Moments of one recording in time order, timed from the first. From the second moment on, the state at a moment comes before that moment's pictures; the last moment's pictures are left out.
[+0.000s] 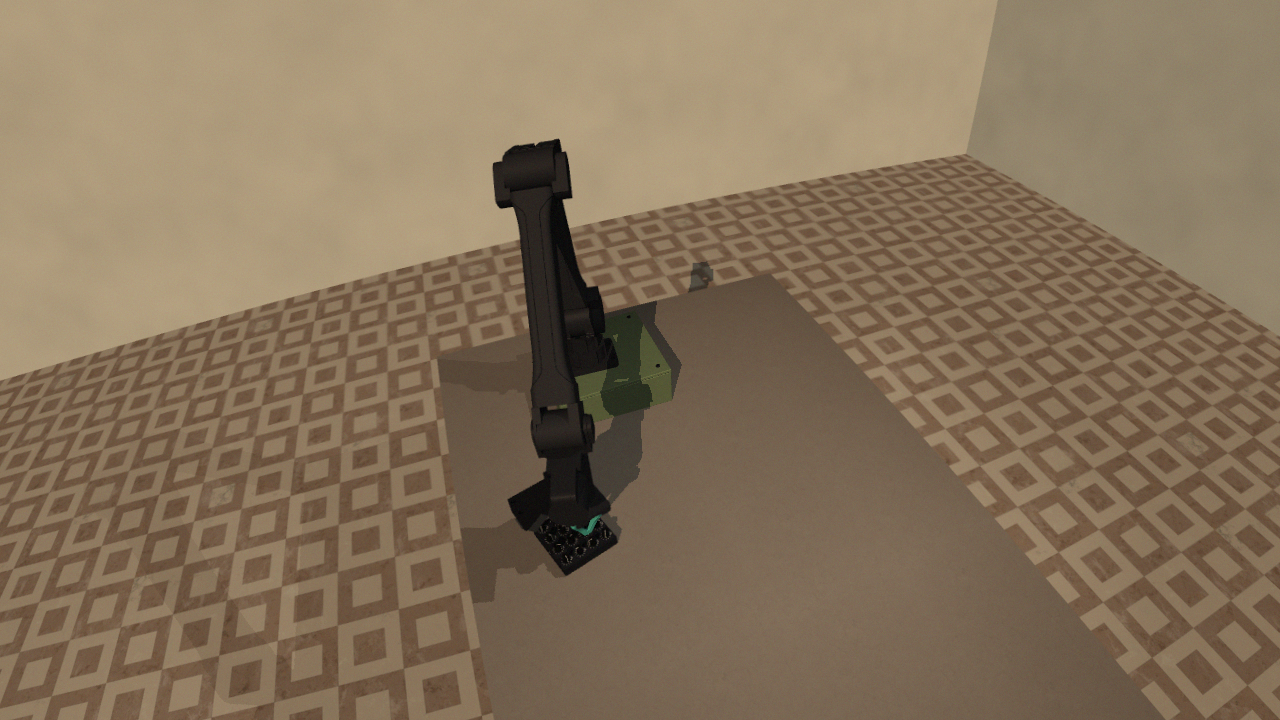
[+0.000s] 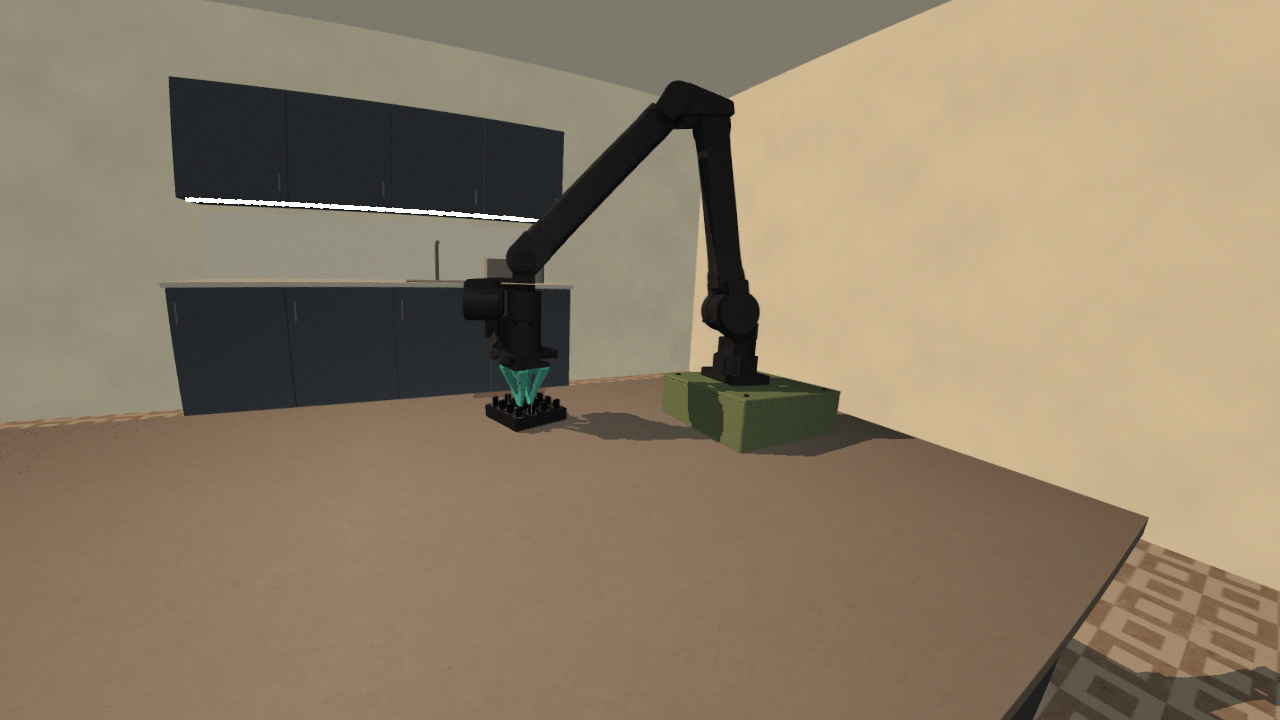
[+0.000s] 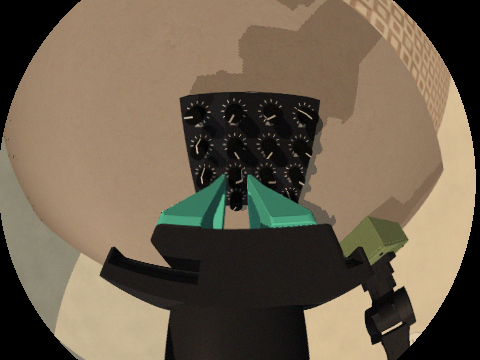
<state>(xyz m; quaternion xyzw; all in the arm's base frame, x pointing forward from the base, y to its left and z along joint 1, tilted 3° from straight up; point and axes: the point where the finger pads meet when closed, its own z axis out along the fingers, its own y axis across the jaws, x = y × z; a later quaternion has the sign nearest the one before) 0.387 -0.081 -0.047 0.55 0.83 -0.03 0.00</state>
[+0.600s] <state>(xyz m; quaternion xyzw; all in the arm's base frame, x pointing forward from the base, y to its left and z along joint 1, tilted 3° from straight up) 0.390 -0.082 -0.034 0.56 0.83 -0.03 0.01</state>
